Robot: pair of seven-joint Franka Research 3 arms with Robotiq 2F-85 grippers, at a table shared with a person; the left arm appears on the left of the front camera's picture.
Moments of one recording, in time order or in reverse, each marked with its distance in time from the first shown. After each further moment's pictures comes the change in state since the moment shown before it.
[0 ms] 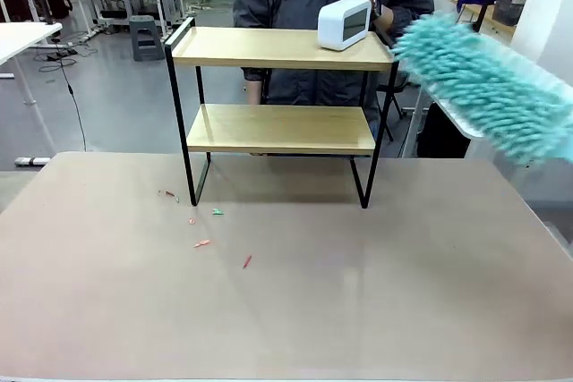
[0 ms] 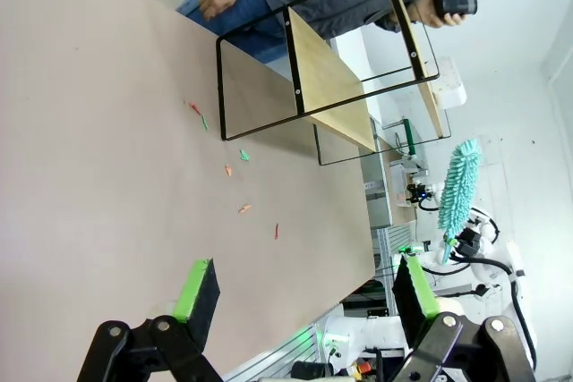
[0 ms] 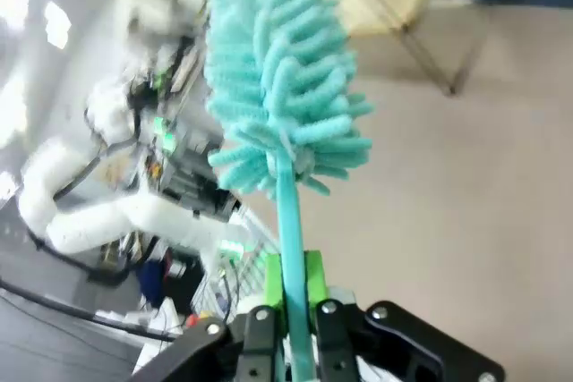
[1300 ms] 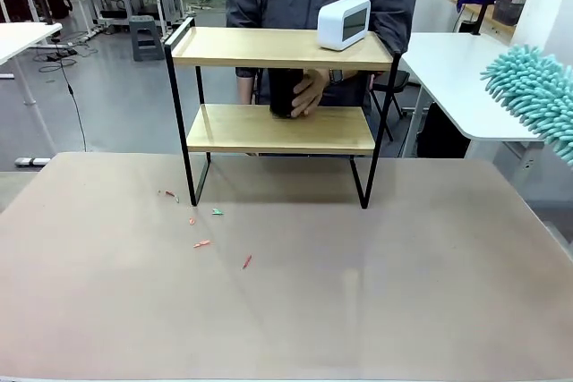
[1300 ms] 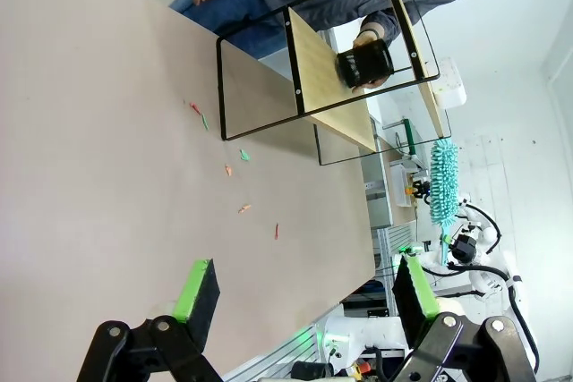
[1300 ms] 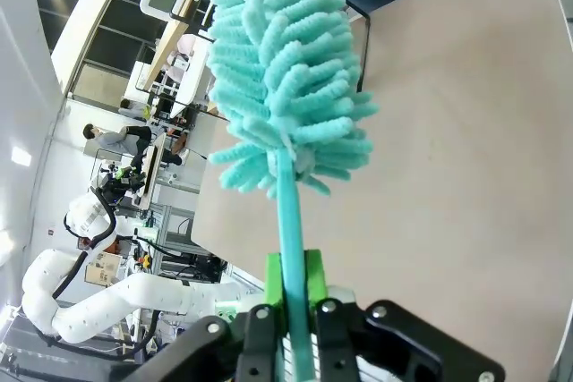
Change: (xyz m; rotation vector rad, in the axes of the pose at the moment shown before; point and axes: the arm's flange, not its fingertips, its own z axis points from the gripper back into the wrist) left arm 0.000 0.000 0.000 0.000 0.000 0.000; right arm -0.025 -0.021 0.045 -0.145 -0.137 -0.228
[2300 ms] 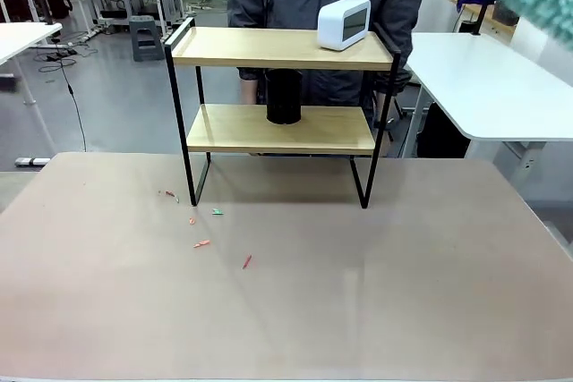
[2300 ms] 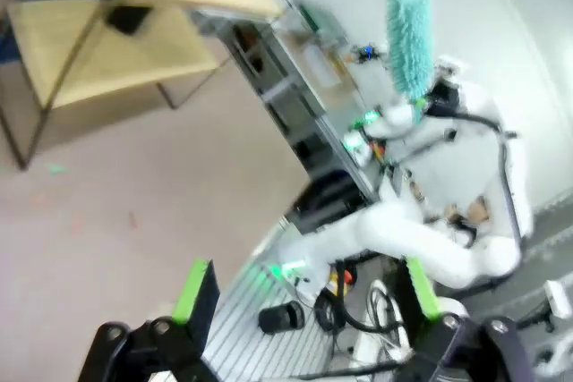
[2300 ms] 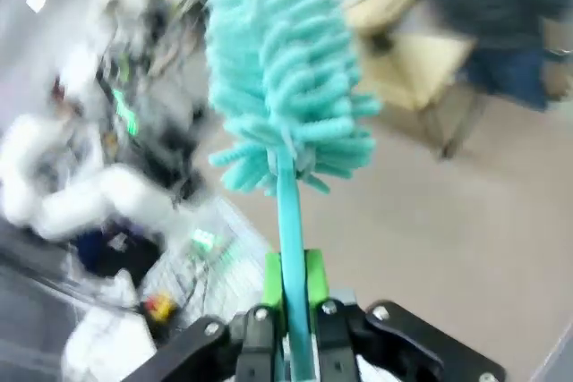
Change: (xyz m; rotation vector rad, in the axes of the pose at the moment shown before) left arm -0.031 -0.207 -0.108 -0.291 0.327 -0.396; right arm 0.053 0.201 -0.005 0.089 0.217 0.580
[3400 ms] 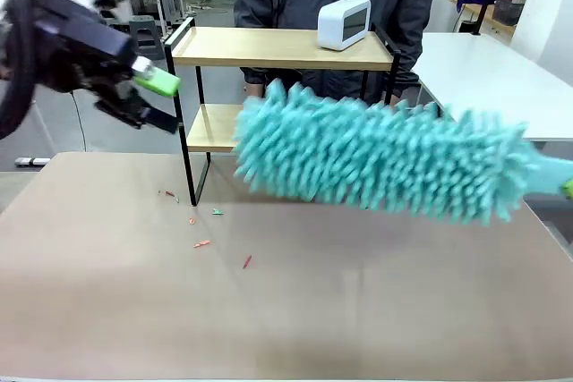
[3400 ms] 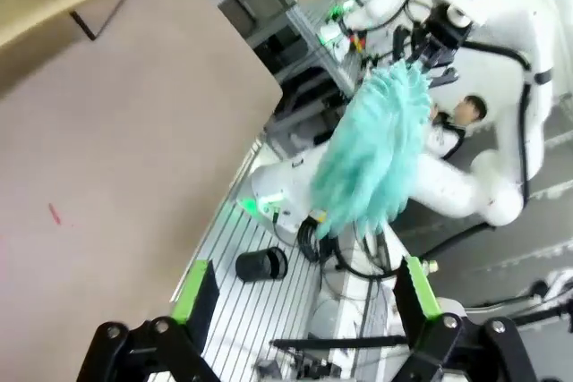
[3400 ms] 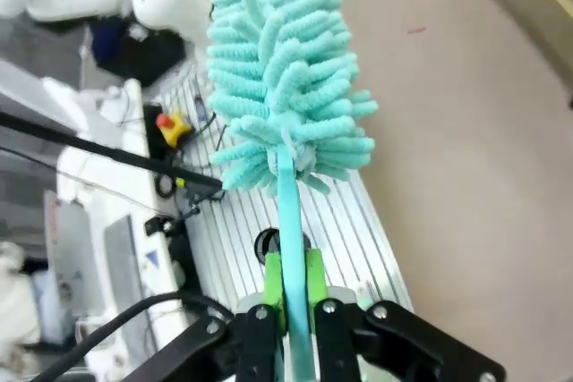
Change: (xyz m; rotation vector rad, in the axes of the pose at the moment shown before) left arm 0.024 0.002 -0.160 -0.090 0.351 -0.020; right arm 0.000 0.044 -0.149 0.187 0.564 0.217
